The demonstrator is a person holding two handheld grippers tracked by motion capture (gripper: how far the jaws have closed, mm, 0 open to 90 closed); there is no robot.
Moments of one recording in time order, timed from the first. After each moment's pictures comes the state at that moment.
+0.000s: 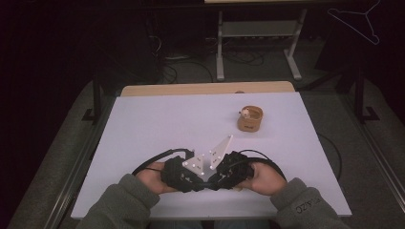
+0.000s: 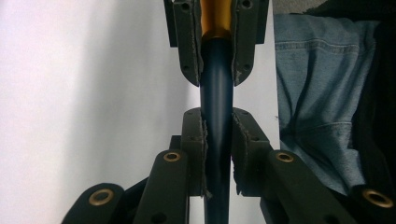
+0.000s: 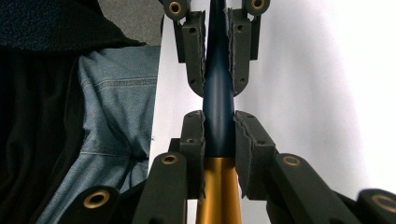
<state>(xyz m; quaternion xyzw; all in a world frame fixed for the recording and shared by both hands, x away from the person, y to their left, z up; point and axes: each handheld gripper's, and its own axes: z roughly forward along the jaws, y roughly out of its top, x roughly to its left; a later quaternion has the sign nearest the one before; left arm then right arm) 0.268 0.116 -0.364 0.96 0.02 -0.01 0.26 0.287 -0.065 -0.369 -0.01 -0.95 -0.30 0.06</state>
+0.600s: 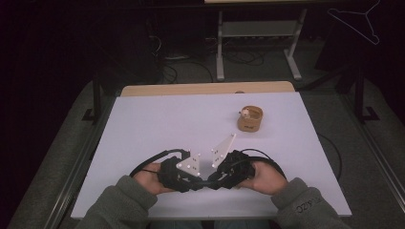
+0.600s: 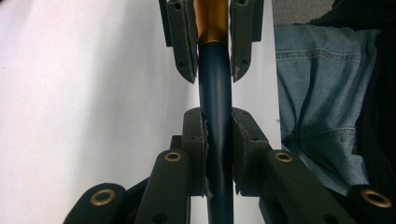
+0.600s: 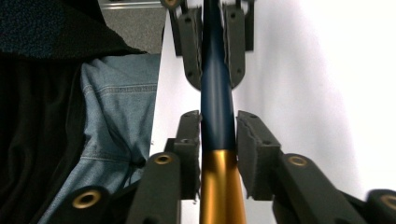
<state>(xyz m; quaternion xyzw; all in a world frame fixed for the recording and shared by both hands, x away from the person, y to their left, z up) 0.267 0.126 -0.359 0.96 0.01 0.01 0.29 0.290 -0.068 -0.369 0.00 -0.94 -0.32 0.05</state>
